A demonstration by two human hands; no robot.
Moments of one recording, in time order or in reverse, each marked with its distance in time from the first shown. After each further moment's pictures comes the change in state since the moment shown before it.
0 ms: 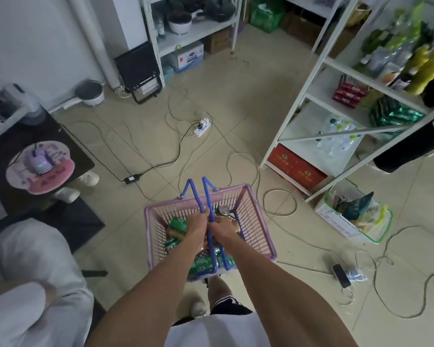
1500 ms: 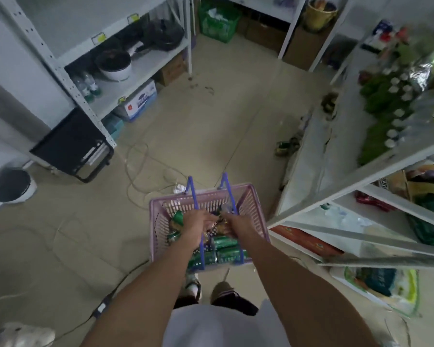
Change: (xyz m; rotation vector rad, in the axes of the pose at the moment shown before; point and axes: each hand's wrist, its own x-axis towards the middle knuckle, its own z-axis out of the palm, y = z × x) left_hand 0.400 0.571 0.238 0.066 -0.212 -0.033; right_hand 0.481 -0.478 -0.217 0.402 0.292 0.185
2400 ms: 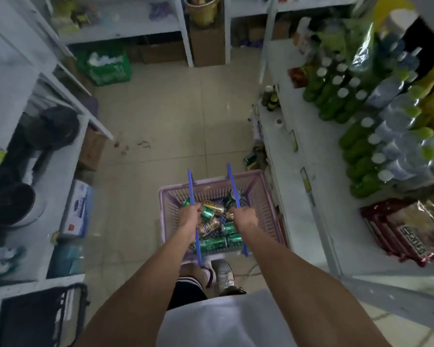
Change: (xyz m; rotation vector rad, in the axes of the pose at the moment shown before) left_hand 0.244 0.359 0.304 0.632 -0.199 0.126; right_hand 0.299 -0.334 -0.121 0.281 0.349 0.149
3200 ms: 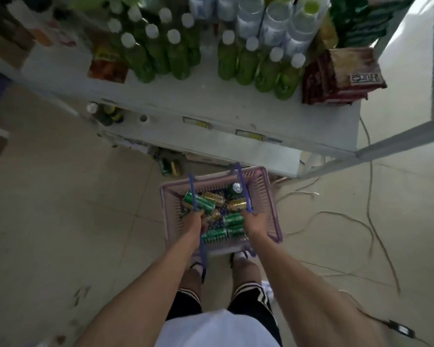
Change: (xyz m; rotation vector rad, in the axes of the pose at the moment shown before) left_hand 0.215 0.134 0.150 1.013 -0.607 -0.060; right_hand 0.137 -0.035 0.077 1.069 0.730 0.609
